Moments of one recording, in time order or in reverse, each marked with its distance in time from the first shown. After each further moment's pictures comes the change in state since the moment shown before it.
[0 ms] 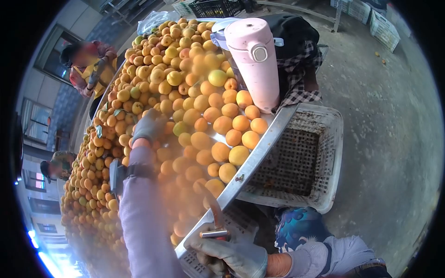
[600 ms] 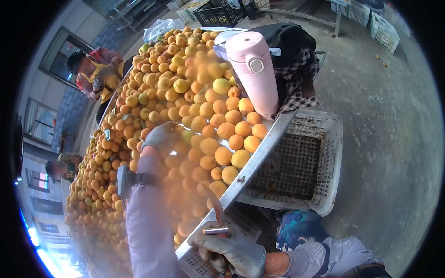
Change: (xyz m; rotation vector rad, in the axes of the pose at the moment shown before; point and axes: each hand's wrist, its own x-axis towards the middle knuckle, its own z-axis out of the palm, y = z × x) left_hand -0.015 -0.005 0.006 -0.096 -0.198 0.232; right_hand -0.003 -0.002 0.006 -0.057 0.022 0.006
